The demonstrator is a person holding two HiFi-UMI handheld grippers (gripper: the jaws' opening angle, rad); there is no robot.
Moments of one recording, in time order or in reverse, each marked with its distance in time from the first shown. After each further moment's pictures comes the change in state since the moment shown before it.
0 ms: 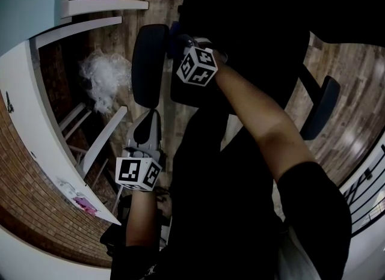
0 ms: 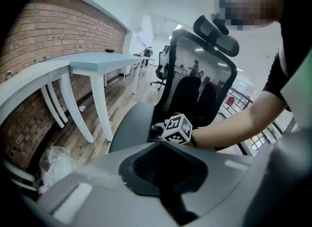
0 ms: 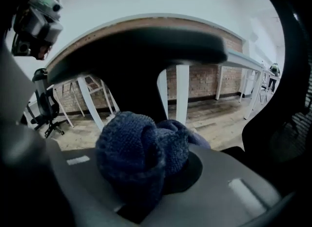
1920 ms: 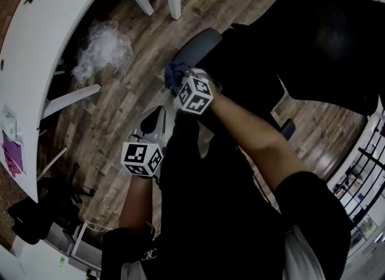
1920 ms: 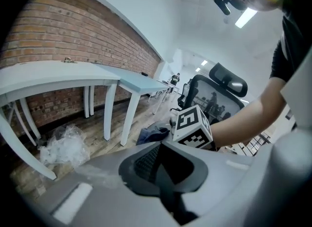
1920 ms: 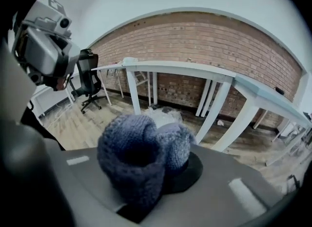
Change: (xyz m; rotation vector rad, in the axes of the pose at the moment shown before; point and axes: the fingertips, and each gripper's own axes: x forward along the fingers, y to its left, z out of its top) left arm -0.112 -0.007 -0.033 -0.313 -0.318 0.168; right arm -0.056 0.181 0.108 -0.405 0.149 0.334
